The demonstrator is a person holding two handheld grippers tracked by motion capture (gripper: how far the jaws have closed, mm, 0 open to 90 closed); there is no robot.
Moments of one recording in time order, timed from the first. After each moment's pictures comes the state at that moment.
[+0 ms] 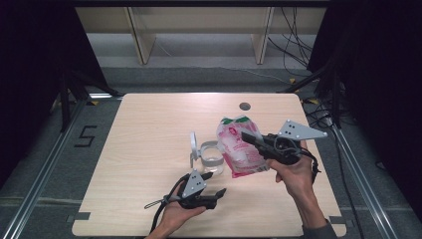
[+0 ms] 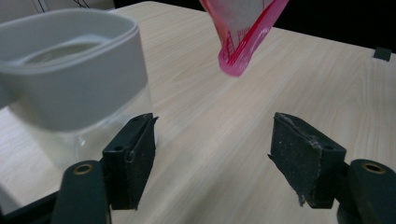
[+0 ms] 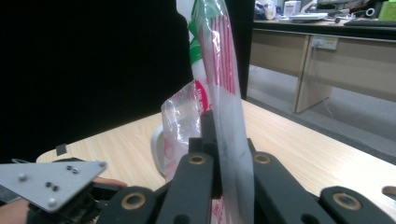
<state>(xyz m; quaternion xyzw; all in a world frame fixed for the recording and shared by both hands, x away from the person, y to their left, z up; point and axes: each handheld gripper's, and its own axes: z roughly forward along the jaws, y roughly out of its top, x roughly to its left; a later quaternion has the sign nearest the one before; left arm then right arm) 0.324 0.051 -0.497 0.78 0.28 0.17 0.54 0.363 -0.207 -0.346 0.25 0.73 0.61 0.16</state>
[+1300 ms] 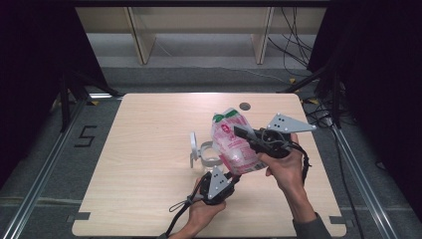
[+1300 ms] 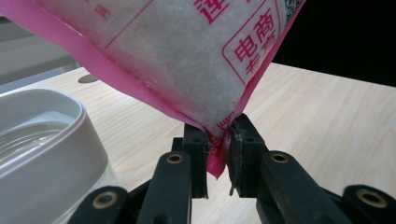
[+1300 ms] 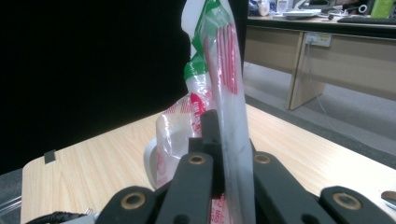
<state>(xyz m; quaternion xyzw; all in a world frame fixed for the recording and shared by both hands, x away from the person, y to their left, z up) 0.327 -0.004 -0.491 0.75 0.28 0.24 0.55 0.375 -0.188 -0.338 0.26 0.74 0.60 0.17</state>
